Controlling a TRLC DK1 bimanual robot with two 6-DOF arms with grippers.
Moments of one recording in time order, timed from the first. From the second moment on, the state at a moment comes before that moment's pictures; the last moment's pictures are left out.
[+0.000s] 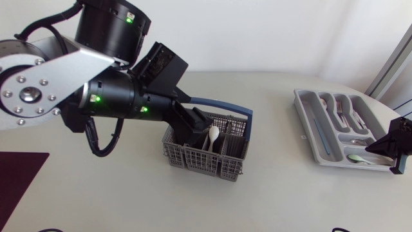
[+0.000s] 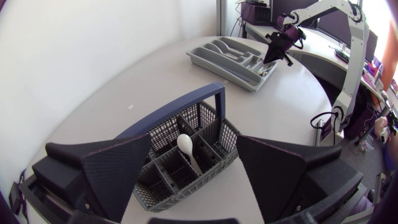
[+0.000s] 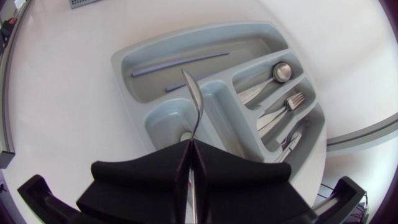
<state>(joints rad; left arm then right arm) -0.72 1.36 1.11 -0.40 0.11 0.19 -0.79 1.87 1.18 -0.68 -0.54 -1.71</state>
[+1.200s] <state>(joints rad) -0.75 1.34 0.96 -0.36 0.08 0.24 -0.69 1.55 0.92 -0.52 -0.55 -1.57</state>
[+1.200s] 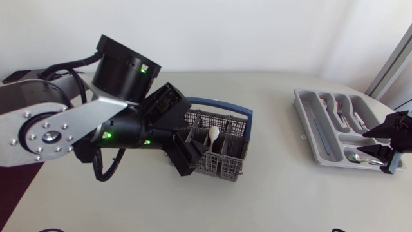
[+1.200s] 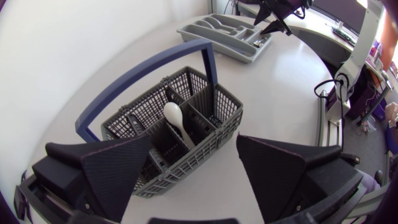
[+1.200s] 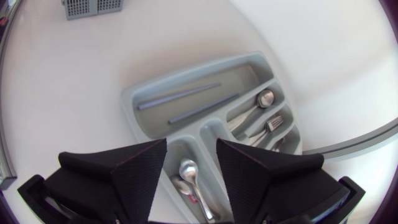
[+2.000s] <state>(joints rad) -0.72 1.44 0.79 0.07 0.08 0.26 0.08 0.95 0.59 -0.47 -0.44 -0.86</state>
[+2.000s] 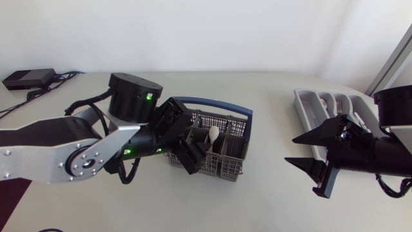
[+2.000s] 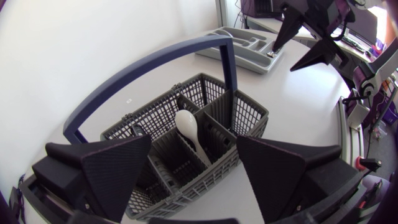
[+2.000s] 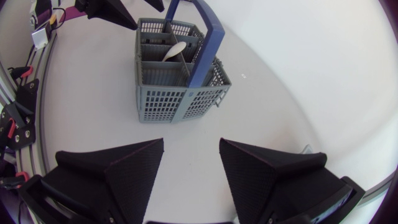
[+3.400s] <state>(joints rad) -0.73 1.73 0.82 0.41 0.07 0.23 0.18 0.88 0.47 -0.39 -0.44 -0.76</state>
